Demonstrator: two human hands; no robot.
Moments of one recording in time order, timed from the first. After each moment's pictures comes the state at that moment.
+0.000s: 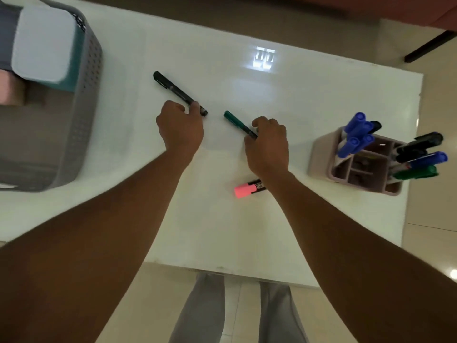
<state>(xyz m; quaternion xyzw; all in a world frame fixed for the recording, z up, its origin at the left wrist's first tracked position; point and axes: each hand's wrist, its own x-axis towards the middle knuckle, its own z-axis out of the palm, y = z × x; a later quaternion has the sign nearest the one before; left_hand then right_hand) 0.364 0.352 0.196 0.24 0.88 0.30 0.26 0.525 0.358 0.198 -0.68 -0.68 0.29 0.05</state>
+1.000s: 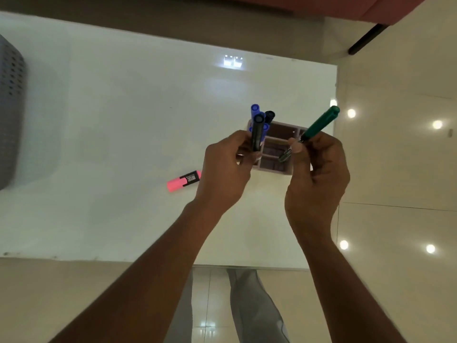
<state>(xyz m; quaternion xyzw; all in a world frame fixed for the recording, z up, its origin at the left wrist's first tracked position) 0.577 0.307 0.292 0.49 0.65 0.37 0.45 0.700 0.302 0.323 -0.69 -0.48 0.30 0.45</state>
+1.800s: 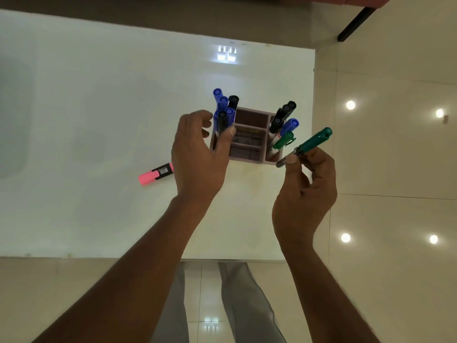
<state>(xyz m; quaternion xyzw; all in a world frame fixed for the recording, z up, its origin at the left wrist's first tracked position) 0.615 0.308 0.275 0.47 0.76 0.38 0.24 0.748 0.276 0.301 -0.74 -0.43 0.24 0.46</state>
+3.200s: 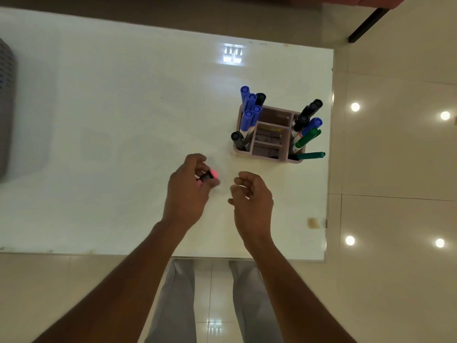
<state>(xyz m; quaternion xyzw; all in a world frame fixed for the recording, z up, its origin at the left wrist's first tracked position) 0.548 0.245 0.232 0.46 0.75 0.23 0.41 0.675 0.232 0.237 -0.75 -0.35 0.50 0.27</state>
